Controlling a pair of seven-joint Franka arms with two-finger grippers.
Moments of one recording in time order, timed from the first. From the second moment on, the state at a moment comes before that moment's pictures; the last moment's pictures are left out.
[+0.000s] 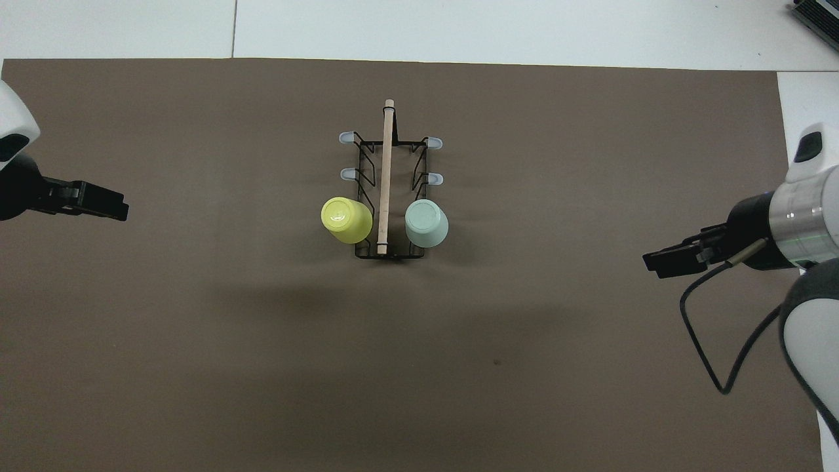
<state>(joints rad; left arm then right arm) -0.08 0.00 0.03 -1.65 -0.05 1.66 0.12 -0.04 -0.13 0.10 -1.83 0.16 1.70 -0.32</state>
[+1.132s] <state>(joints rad) -0.08 0.00 0.03 -1.65 -0.05 1.66 0.12 0.00 -0.13 0.10 -1.82 0.00 1.65 -0.08</state>
